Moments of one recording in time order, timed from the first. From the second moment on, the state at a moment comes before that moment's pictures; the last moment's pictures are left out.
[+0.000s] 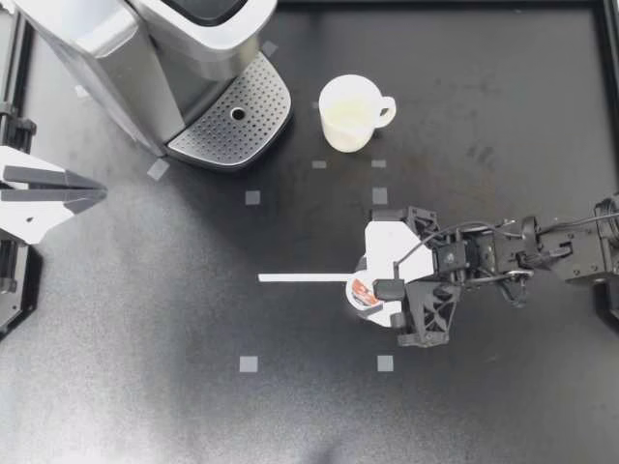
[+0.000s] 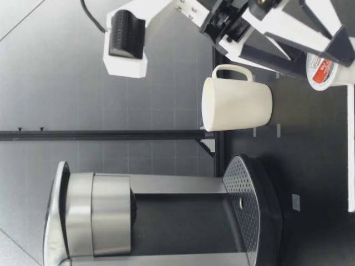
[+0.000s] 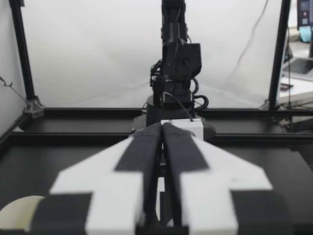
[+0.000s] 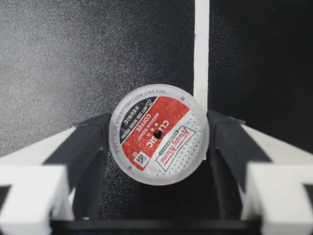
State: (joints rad) left arm 0.02 -0.99 1.19 0.00 -0.33 0.01; right arm 0.04 0.08 0.80 0.00 0.00 0.00
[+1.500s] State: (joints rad) left arm -0.28 0.08 0.39 1.43 1.54 -0.51; right arm 0.04 -0.18 0.94 0.05 -0.20 0.08
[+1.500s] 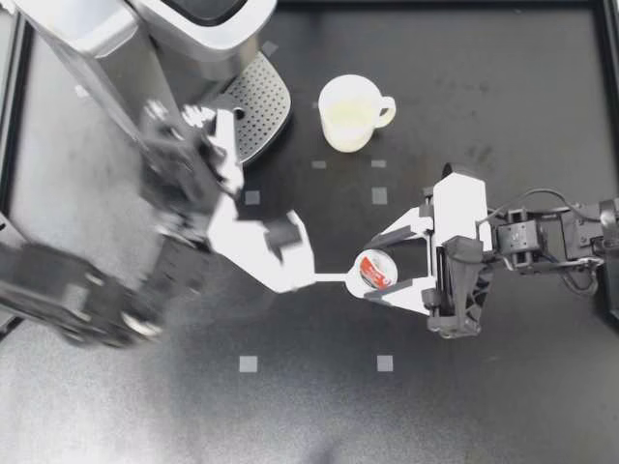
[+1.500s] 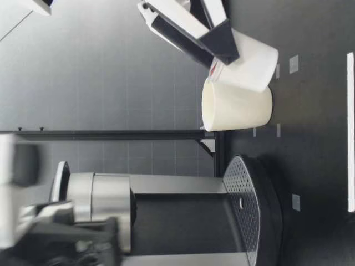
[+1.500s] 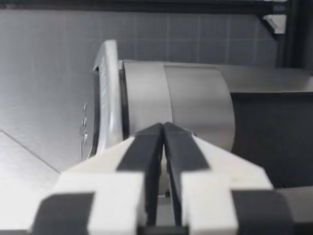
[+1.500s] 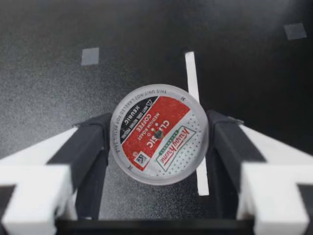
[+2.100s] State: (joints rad) left arm -0.19 0.10 0.48 1.61 1.54 -0.60; right arm 0.04 -0.18 0.94 0.05 -0.22 0.08
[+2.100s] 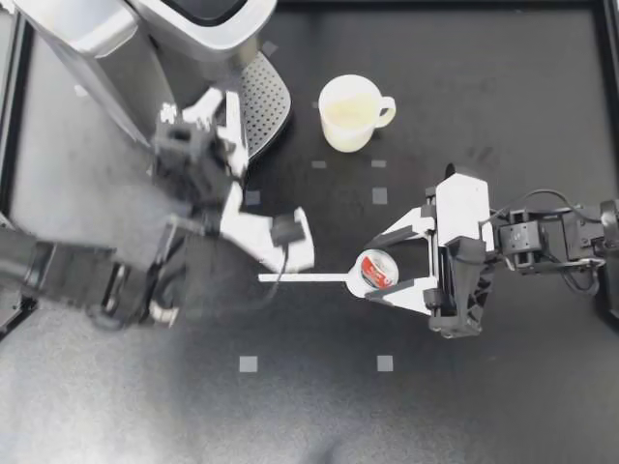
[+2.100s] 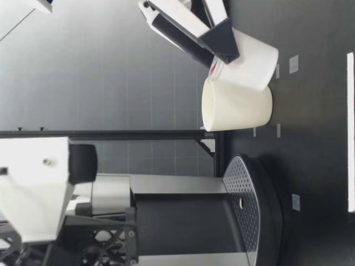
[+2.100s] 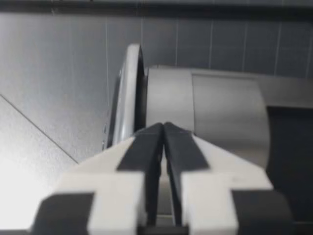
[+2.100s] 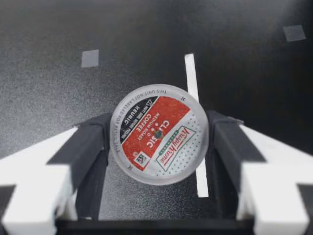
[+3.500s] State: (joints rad) left arm 0.05 -0.33 0.56 1.69 1.25 -1.04; right arm 0.04 -0.25 0.93 0.05 -0.28 0.11
